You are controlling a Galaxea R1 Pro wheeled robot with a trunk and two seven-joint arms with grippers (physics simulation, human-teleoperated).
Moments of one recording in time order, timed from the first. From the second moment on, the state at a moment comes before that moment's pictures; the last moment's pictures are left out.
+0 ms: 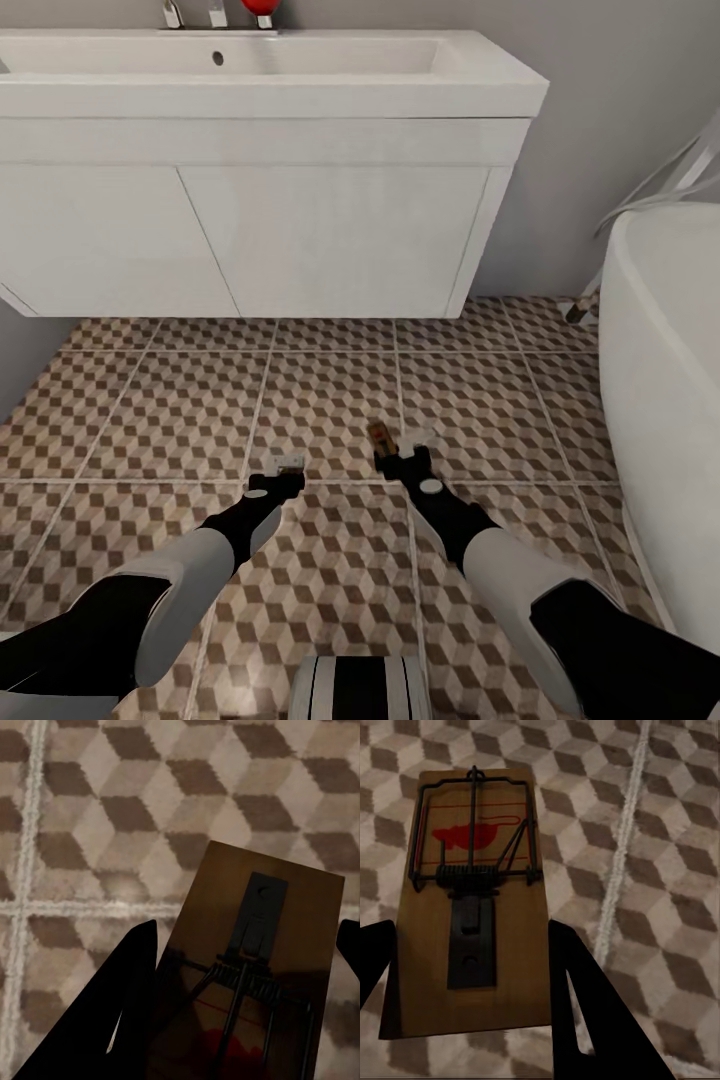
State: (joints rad) left arm -1.01 -0.11 -0.04 -0.11 0.00 -0.04 0.18; right arm -0.98 0.17 0.37 -0.27 -0.07 -0.12 -0.12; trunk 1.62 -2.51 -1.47
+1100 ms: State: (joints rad) left arm -0.96 -0.11 -0.04 0.03 0.00 -0.57 0.18; right arm -0.92 0.17 0.37 -0.24 -0.07 -0.24 -0.12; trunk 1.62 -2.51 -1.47
